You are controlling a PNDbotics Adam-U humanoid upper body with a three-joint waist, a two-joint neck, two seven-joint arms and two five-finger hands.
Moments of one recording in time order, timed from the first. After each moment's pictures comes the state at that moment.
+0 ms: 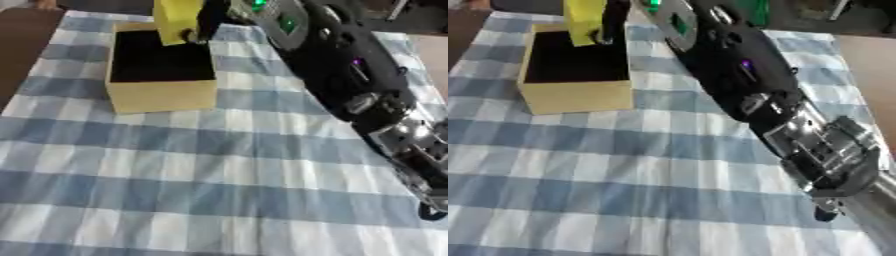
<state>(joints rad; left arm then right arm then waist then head) -0.41 0.41 0.00 -1.99 -0.30 0.10 0.63 -1.33 -0.32 0.38 -1.06 0.76 0.32 0.67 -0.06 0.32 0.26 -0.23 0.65</state>
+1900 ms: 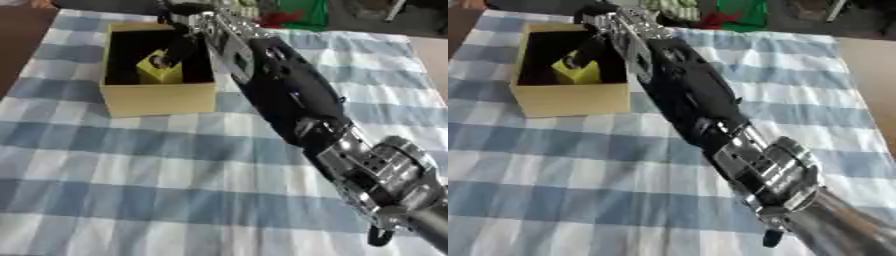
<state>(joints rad) -0.42 0.40 -0.01 -1.99 -0.29 0.09 0.62 -1.34 -0.20 0.23 -0.83 0.97 0.17 0.55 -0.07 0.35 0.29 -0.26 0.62</state>
